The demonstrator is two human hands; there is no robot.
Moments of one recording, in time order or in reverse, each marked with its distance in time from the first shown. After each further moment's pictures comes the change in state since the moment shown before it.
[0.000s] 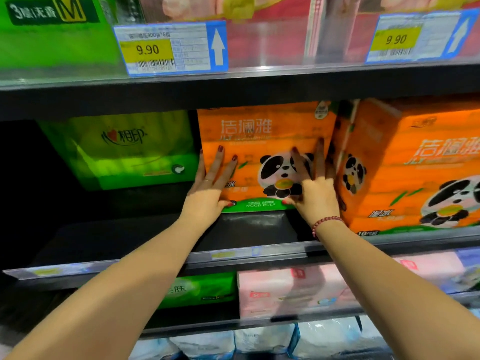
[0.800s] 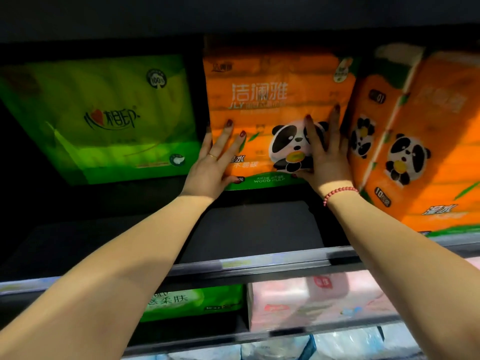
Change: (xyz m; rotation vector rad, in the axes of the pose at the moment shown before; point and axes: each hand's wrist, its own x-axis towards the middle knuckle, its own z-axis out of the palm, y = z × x) left_hand 0.044 -0.048 0.041 -0.029 0.163 0.138; right_hand 0.052 0.001 0.044 -0.045 0.083 -0.053
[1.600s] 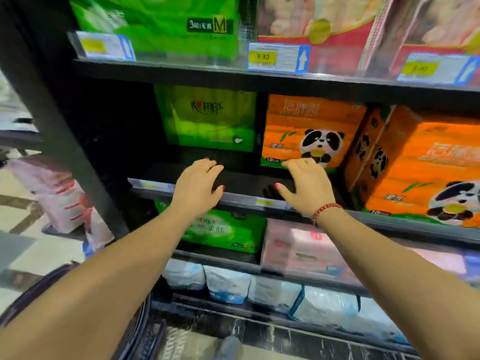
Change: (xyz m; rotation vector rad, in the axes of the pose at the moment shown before) left_hand -0.159 0.086 -0.212 0.217 -0.191 -0.346; right_hand -0.102 -0.111 -0.168 0.174 -0.281 -0.415
